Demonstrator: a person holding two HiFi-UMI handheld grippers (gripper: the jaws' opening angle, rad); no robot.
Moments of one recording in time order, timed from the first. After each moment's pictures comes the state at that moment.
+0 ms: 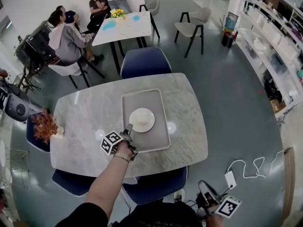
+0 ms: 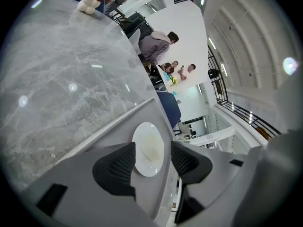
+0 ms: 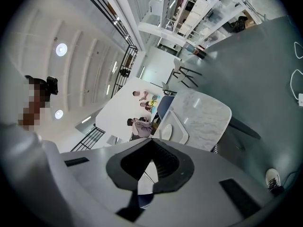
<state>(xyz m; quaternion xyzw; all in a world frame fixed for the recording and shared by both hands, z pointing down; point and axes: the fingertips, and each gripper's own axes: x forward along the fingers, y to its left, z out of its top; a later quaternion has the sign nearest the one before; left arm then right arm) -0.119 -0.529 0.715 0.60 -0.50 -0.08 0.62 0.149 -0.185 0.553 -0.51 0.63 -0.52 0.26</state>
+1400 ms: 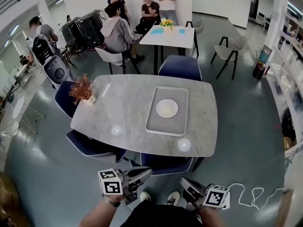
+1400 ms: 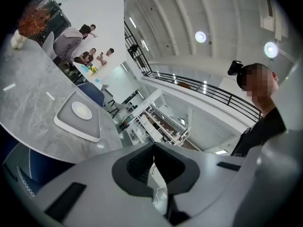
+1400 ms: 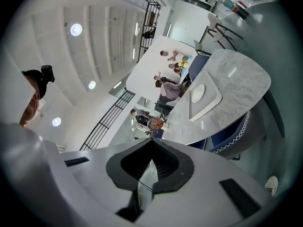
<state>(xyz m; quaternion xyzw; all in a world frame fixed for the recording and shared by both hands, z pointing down) -0.077 -0.139 0.499 0.90 -0.21 -0.05 0.39 0.041 -0.110 0.526 -0.25 0.78 -0.56 0.15</state>
